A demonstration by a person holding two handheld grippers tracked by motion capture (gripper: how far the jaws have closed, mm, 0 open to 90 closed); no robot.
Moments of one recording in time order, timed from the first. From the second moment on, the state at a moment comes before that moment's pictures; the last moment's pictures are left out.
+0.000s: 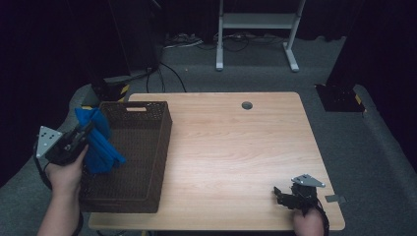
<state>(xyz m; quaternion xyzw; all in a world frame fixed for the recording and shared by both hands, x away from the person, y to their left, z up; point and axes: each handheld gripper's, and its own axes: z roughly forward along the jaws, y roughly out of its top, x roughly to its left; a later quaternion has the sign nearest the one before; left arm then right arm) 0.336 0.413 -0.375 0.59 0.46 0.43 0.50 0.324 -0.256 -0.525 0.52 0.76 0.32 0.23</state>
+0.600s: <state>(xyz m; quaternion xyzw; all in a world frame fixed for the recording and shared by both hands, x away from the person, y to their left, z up) 0.324 0.435 -0.385 0.60 0.48 0.42 0.48 0.324 -0.256 -0.525 0.52 0.76 0.32 0.23</state>
